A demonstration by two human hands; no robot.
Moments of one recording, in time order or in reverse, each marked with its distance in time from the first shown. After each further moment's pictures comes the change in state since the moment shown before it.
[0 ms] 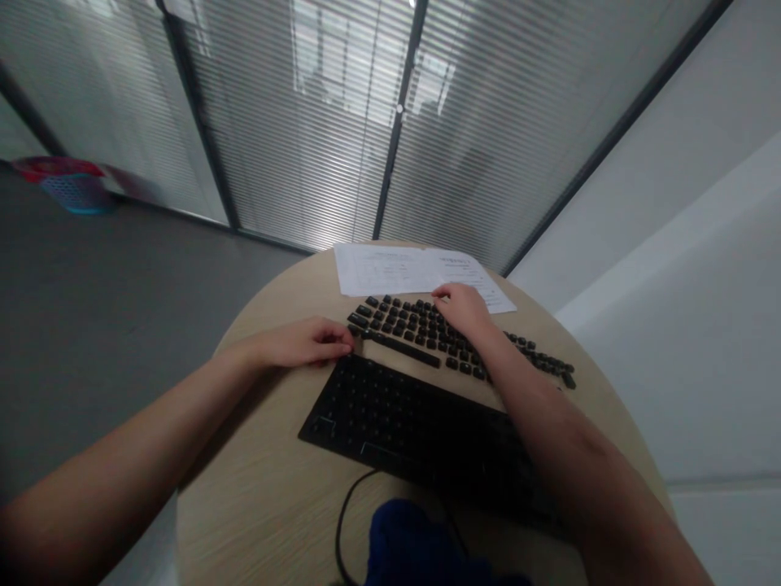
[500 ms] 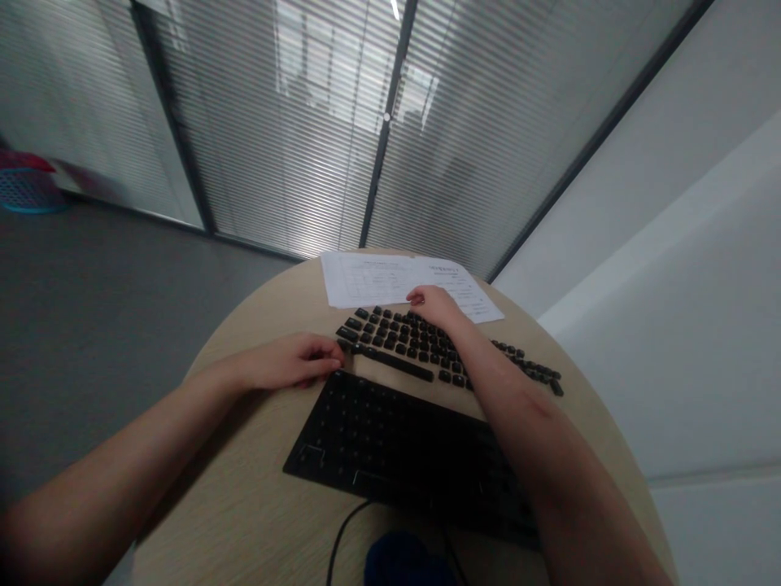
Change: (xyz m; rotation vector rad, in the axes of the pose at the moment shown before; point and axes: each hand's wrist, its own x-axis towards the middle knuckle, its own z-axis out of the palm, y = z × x) left_hand 0.001 -0.004 -0.002 -0.018 0.007 0.014; right_hand 0.056 0.006 0.040 0.076 -0.192 -0.018
